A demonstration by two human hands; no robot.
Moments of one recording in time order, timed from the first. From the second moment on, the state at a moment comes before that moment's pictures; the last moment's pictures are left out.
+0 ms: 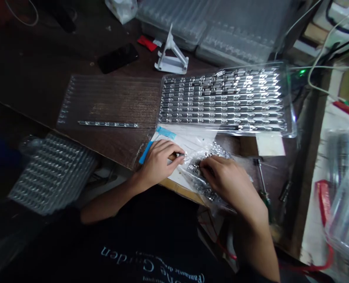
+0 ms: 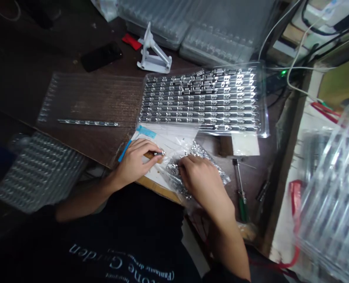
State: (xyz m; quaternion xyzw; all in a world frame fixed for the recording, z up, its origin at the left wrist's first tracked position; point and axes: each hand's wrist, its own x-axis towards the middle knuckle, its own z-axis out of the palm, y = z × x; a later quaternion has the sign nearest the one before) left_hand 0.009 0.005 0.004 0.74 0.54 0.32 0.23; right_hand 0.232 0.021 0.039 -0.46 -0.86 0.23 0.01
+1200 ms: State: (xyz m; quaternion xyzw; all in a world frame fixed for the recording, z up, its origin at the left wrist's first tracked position) left_hand -0.085 0.040 0.013 0.70 0.65 0.29 0.05; right_hand 0.169 0.017 0.012 -0.38 -0.90 0.18 0.13
